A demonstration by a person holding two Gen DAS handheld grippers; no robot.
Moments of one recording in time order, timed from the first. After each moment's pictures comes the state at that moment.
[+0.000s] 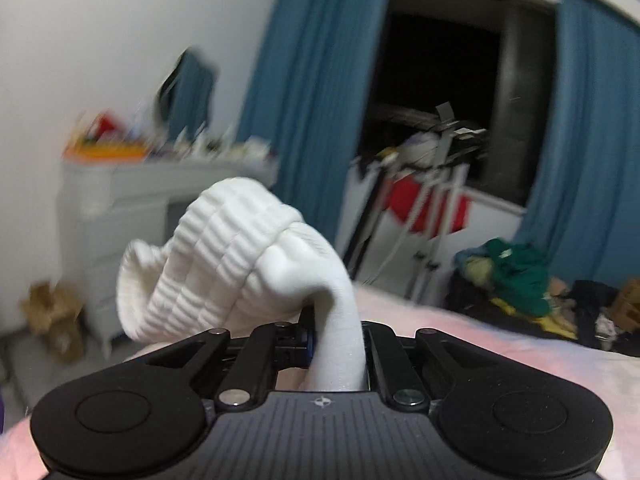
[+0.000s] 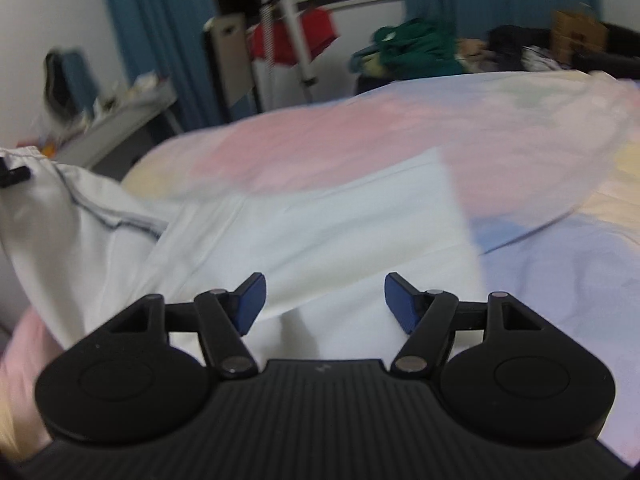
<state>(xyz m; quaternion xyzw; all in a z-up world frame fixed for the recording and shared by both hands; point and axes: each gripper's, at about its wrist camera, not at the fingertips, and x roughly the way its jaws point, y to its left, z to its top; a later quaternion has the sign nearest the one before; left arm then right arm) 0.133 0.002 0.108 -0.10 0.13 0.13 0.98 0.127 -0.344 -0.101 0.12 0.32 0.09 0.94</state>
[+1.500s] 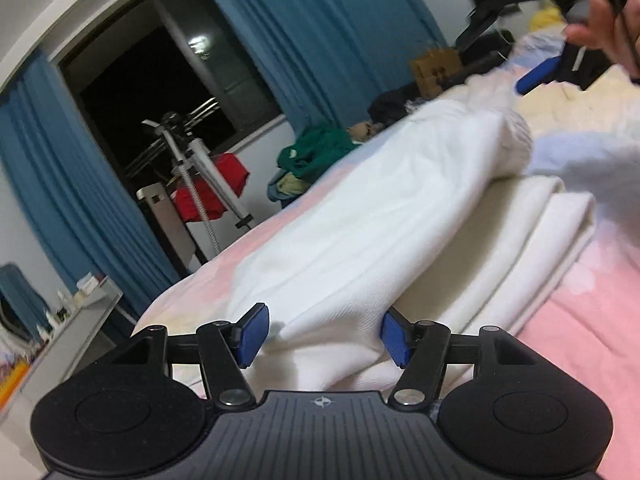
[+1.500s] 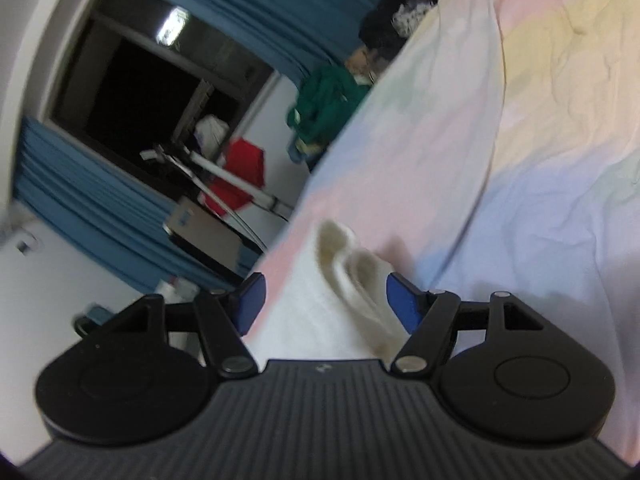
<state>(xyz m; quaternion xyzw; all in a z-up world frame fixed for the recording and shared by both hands) 0.033 -0.160 -0.064 0.30 0.17 -0.10 0.93 0.105 -0.490 -0.101 0.48 0.21 0.03 0.85</state>
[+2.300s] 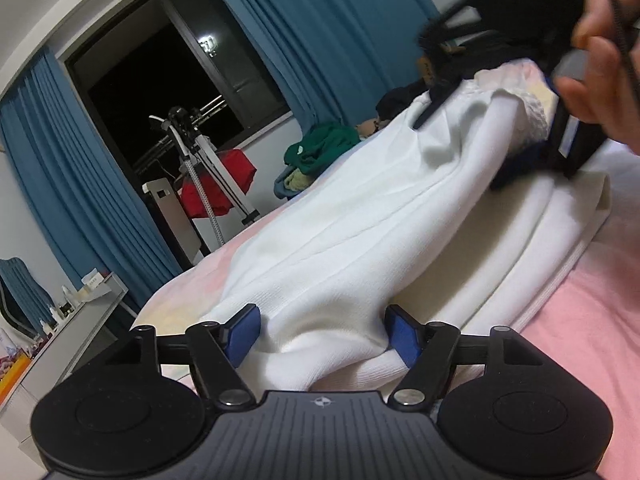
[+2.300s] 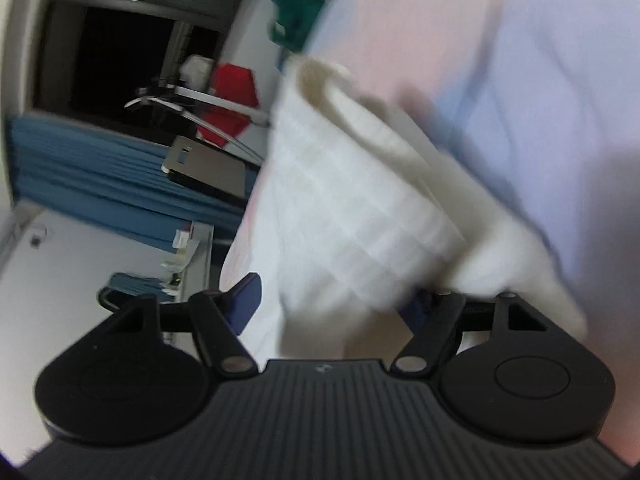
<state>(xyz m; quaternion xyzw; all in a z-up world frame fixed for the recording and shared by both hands) 0.029 -0.166 -0.076 0.32 0.16 -0.09 0.93 0.138 -0.418 -0.156 0.52 0.30 0.09 0.79</state>
